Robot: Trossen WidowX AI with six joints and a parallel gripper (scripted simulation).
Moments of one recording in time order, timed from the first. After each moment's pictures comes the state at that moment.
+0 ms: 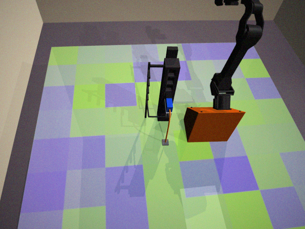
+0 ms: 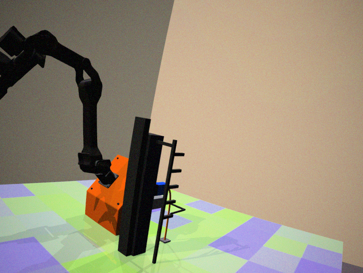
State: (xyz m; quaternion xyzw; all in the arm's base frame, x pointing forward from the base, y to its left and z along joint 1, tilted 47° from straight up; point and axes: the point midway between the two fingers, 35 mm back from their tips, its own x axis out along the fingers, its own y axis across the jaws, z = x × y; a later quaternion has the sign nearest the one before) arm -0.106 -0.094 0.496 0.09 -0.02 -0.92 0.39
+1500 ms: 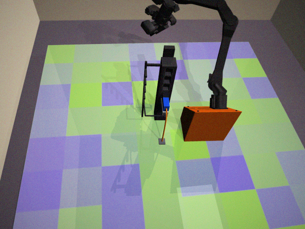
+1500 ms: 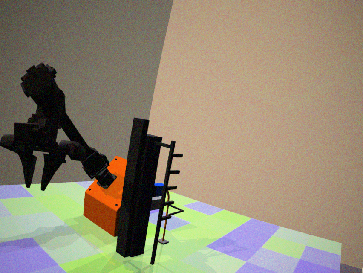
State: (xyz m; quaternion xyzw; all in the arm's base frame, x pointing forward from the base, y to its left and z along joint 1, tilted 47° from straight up) arm 0.262 -0.186 0.374 -0.03 0.32 -0.50 0.81
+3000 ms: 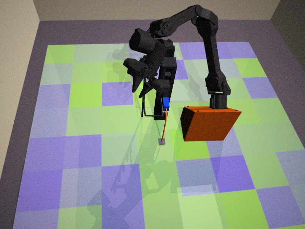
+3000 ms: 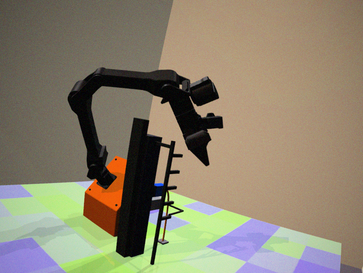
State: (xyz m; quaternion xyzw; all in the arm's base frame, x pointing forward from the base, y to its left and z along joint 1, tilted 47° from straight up) arm 0.352 0.165 0.105 -0.46 0.53 0.12 0.71
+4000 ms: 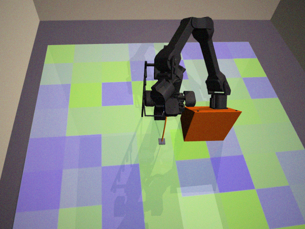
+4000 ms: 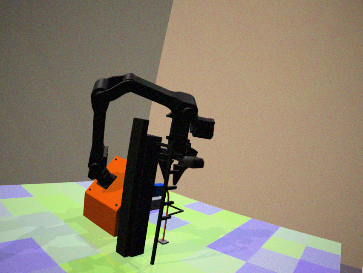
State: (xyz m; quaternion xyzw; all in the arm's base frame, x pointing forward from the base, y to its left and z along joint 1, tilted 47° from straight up) arm 0.244 0.117 0.026 -0.66 0.65 0.26 0.28
